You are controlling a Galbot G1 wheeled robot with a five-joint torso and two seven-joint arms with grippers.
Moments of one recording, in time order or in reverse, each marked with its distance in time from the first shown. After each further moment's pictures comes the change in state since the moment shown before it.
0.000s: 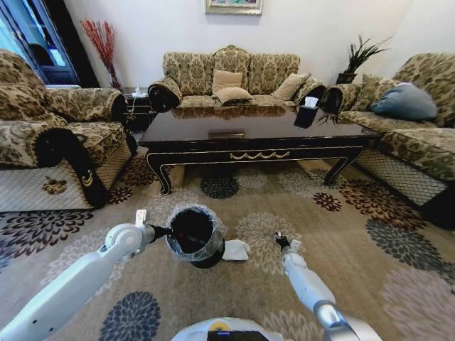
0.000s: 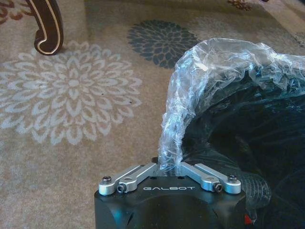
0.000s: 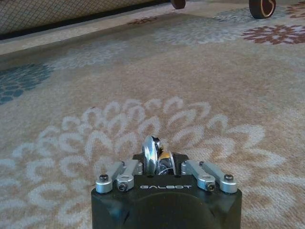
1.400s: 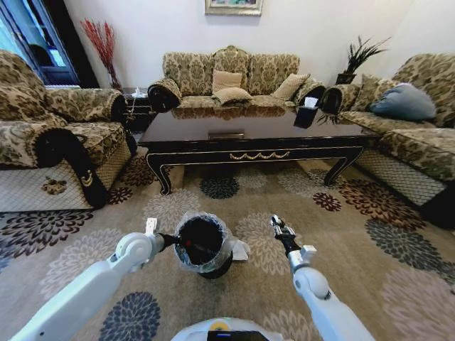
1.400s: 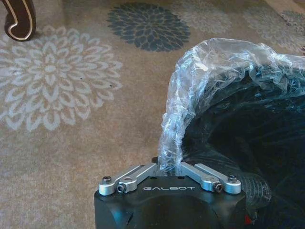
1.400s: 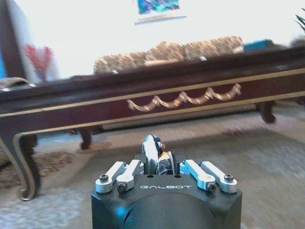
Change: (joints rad) left arm 0.046 -0.042 0.068 -0.070 0.049 0.000 -0.054; right arm -0.685 -0.128 0.052 1.250 -0.121 -0.006 0.046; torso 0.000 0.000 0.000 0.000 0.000
